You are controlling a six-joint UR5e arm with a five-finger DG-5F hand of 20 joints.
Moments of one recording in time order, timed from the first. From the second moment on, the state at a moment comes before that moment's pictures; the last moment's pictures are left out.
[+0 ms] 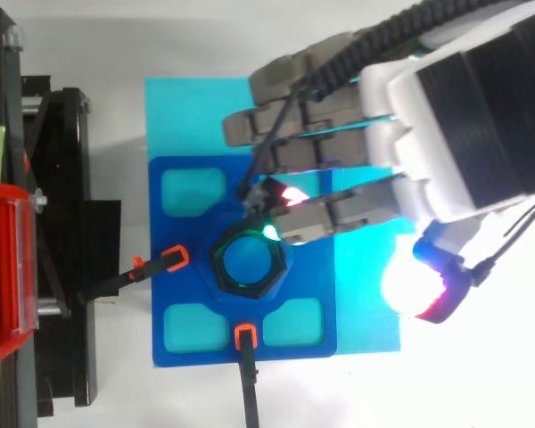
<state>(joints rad) -0.07 -2.22 -0.95 -3.36 -2.11 -1.75</state>
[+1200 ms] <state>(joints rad) -0.08 -1.89 -1.50 -2.96 -1.75 -1.02</state>
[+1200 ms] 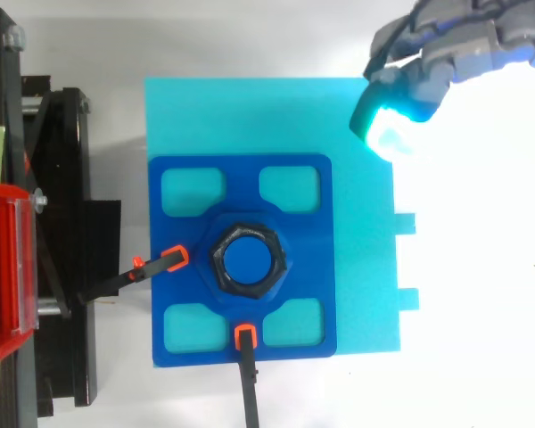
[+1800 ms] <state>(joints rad) -0.07 -1.89 -1.50 -3.04 -1.71 -0.97</state>
